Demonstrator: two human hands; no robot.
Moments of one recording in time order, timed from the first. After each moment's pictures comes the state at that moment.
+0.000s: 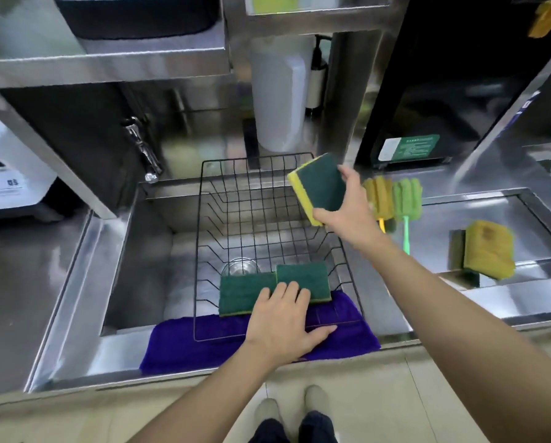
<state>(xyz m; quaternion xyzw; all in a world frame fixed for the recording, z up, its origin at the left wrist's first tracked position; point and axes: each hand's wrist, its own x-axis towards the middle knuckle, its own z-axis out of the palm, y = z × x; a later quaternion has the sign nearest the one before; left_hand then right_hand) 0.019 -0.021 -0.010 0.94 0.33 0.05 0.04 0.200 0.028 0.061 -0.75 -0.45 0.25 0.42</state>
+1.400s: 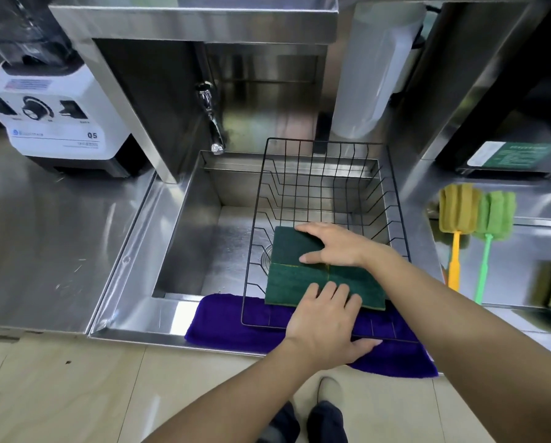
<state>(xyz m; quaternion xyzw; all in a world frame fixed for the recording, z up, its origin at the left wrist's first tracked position) 0.011 -0.017 -0.012 0.95 0.32 0.00 0.05 0.130 0.078 0.013 -0.61 -0.69 0.38 0.01</state>
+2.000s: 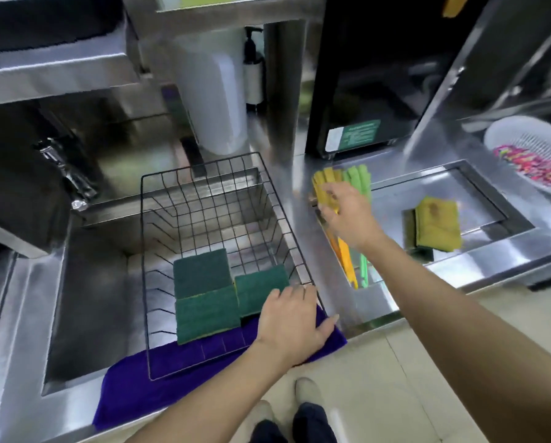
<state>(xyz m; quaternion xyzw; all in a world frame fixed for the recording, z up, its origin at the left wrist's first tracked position) 0.086 -0.038 0.006 0.96 0.27 -0.03 0.09 0.277 -0.012 0.039 -0.83 -0.48 0.11 0.27</state>
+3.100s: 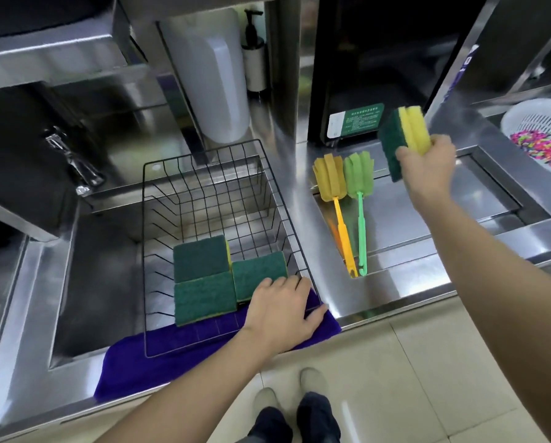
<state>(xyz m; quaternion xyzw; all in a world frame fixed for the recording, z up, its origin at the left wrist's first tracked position) 0.078 -0.036 -0.002 0.97 0.24 0.04 0.07 0.351 -0.034 0.073 -0.85 -0.18 0.04 0.49</state>
